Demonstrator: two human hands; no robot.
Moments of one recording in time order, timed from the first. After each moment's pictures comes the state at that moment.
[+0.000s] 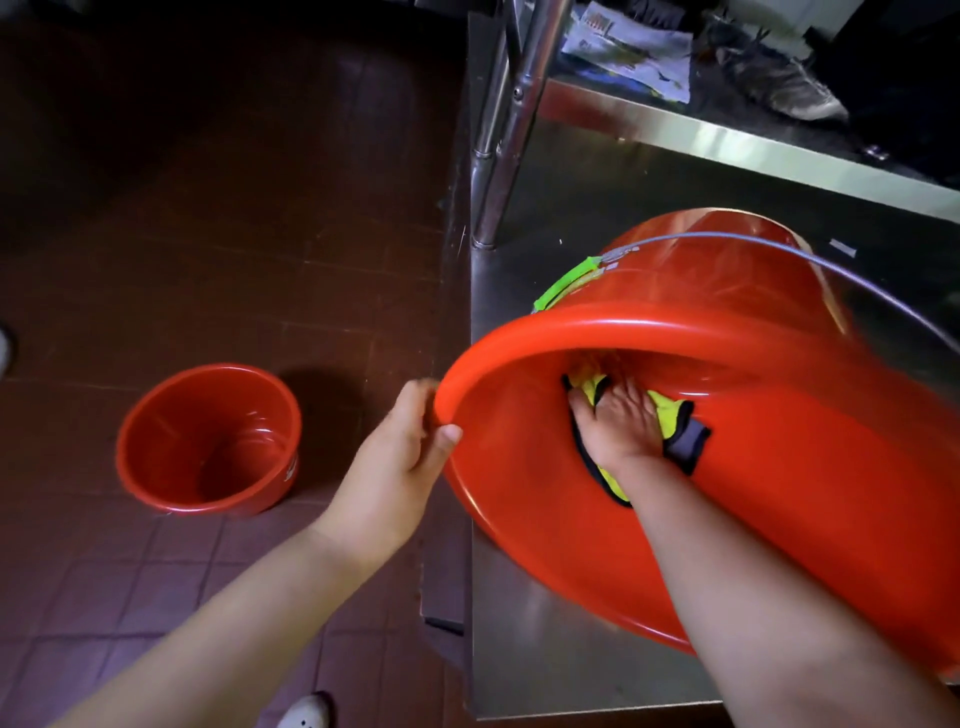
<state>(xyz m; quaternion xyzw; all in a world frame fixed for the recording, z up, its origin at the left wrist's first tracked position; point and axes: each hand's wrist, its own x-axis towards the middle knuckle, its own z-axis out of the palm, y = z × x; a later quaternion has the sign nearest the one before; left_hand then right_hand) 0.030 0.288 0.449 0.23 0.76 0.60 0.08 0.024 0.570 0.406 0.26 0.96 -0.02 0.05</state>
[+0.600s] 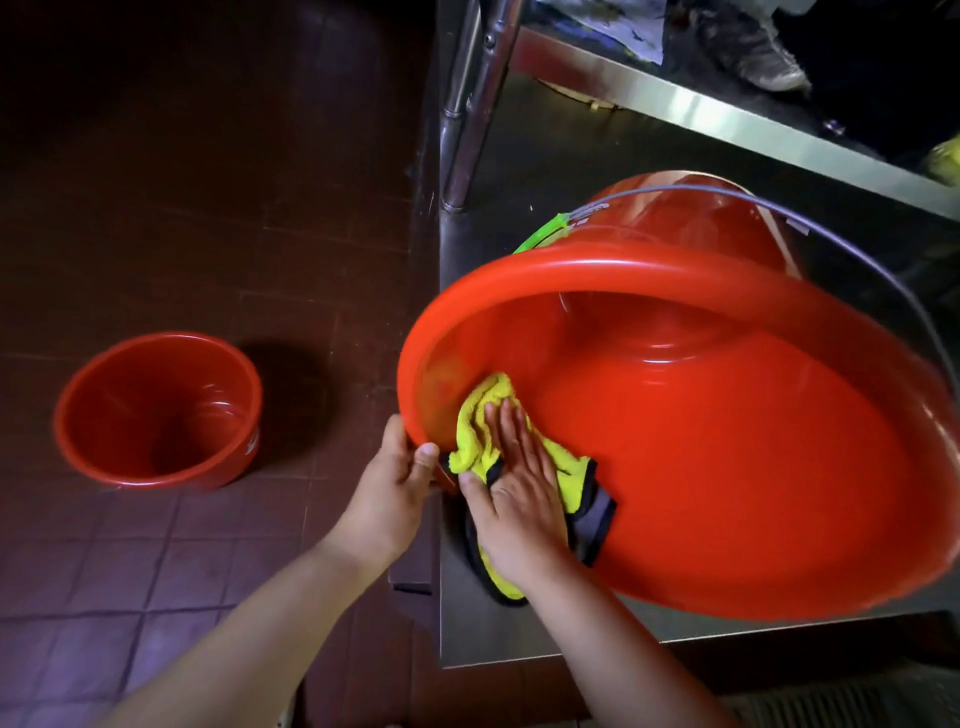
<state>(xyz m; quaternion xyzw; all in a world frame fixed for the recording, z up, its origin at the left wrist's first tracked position) 0.076 0.314 0.397 0.09 0.62 0.75 0.21 0.130 0.451 0.406 0.09 0.99 -0.13 -0.01</state>
